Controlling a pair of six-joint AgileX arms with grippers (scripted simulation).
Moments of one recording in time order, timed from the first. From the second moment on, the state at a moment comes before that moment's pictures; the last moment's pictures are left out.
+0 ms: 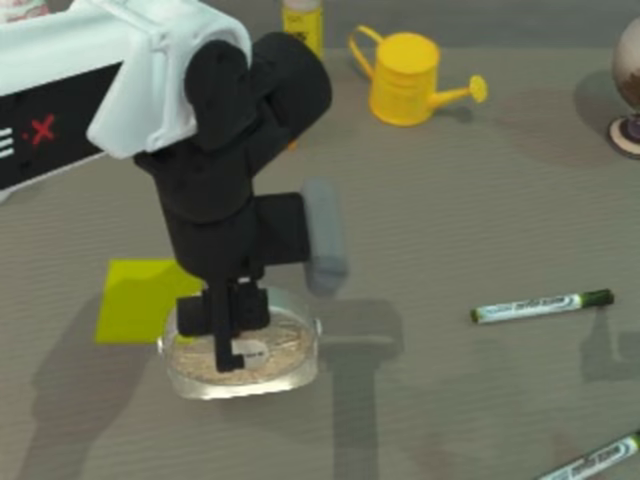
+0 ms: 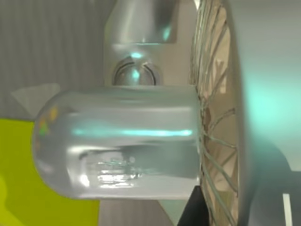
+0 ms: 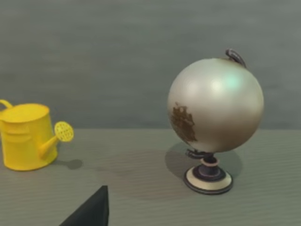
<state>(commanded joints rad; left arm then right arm) -0.68 1.74 1.41 -1.25 0.00 0.78 0.00 0.00 0.00 0.00 0.00 0.00</state>
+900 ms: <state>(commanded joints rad) -0.48 1.78 1.57 -1.37 0.00 1.04 0.00 0.00 0.00 0.00 0.00 0.00</state>
